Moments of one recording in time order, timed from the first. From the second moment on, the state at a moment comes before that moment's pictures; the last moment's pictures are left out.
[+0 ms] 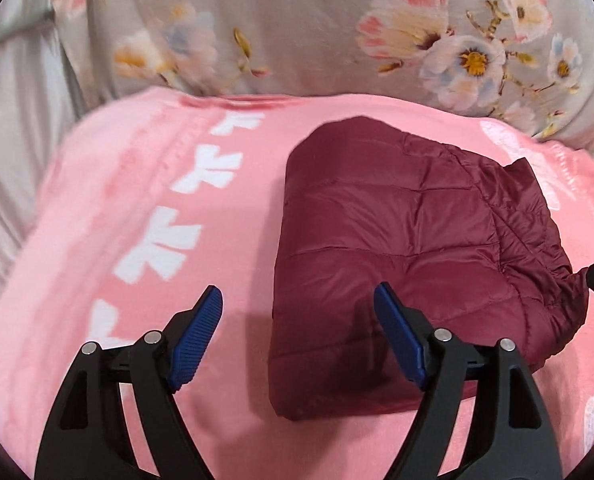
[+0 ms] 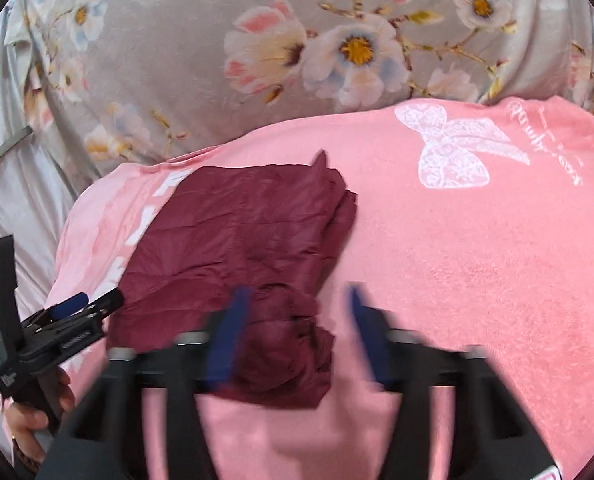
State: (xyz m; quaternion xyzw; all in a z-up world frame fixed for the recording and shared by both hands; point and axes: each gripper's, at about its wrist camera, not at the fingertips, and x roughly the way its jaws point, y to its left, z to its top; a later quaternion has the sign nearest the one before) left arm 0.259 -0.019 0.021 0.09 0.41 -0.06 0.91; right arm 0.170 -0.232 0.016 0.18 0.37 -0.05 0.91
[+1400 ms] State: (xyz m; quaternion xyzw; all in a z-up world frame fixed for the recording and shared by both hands) left arm 0.243 -0.056 -0.042 0.10 0.39 0.01 0.92; right arm 0.193 -0.198 -0.066 0.09 0.42 -0.09 0.90
